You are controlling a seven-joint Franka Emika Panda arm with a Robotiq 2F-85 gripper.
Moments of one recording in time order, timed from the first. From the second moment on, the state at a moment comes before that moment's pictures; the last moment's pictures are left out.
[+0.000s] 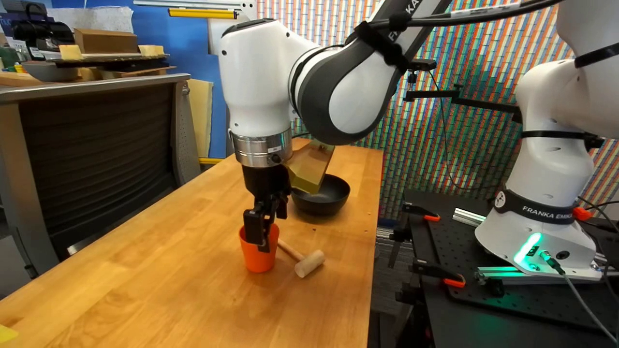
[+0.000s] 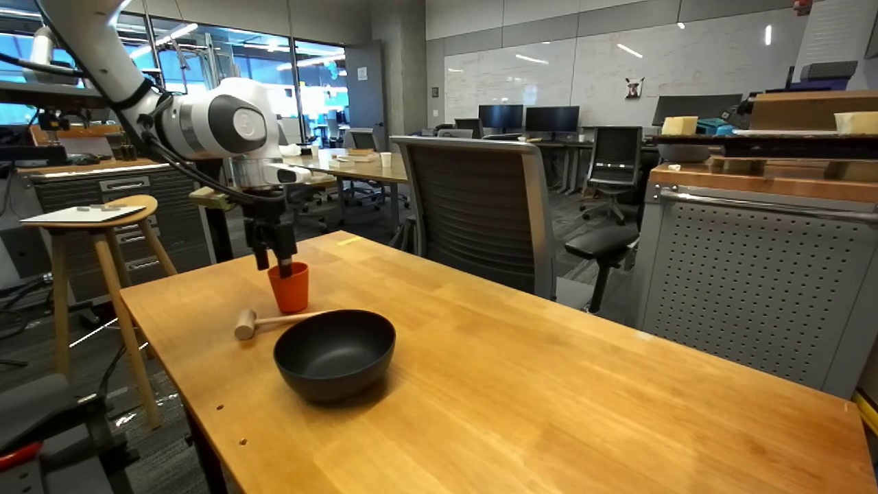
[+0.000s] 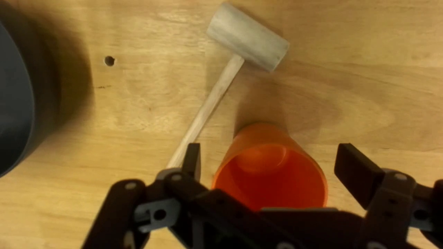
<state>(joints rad) 0.30 0.36 0.12 -2.16 -0.20 2.44 0.54</state>
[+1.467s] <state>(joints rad) 0.33 0.26 0.05 -2.08 -0.26 2.35 0.59</state>
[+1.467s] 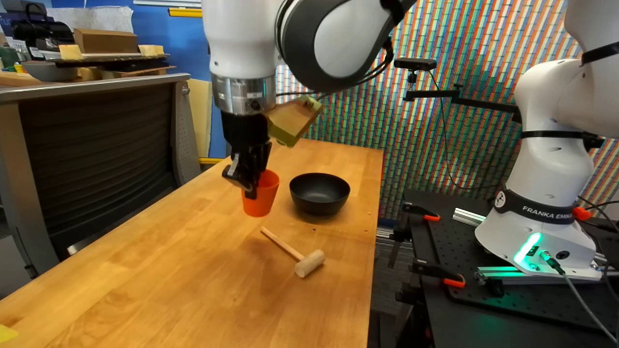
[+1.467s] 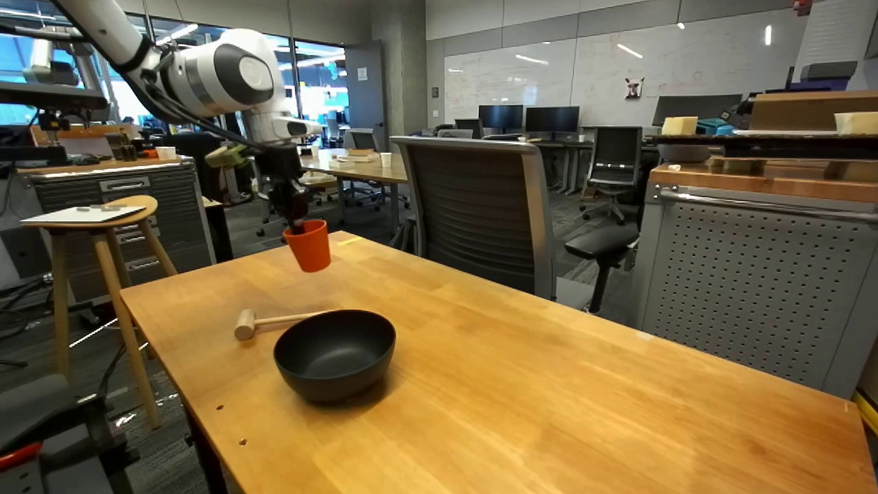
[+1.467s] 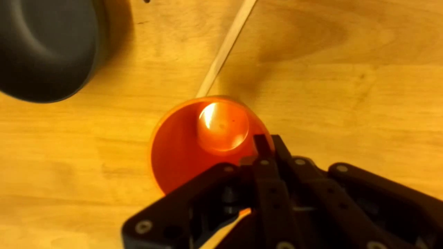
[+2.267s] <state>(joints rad) 0.15 0.05 0.01 -2.31 -0.32 2.12 0.91</state>
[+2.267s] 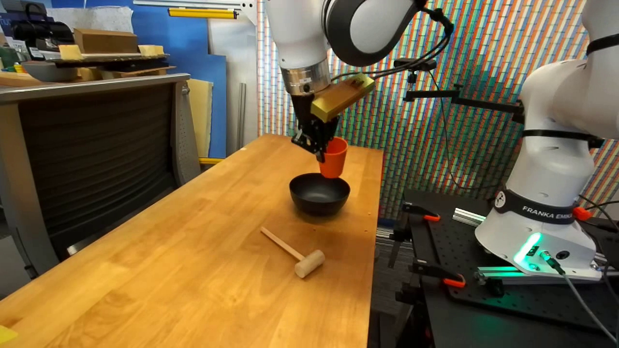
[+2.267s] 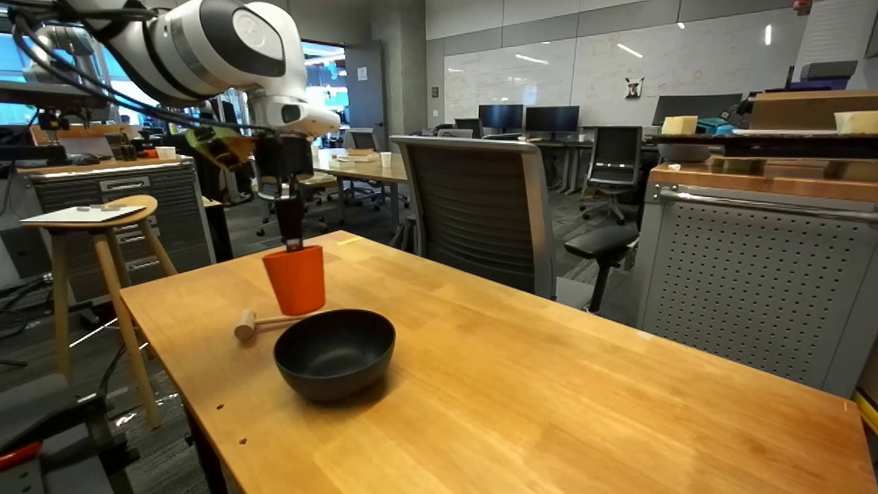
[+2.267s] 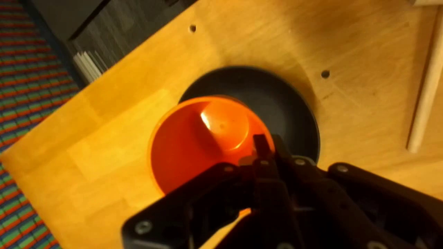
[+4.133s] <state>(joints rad) 0.13 -0.23 0.11 -2.28 0.23 1.98 0.19</state>
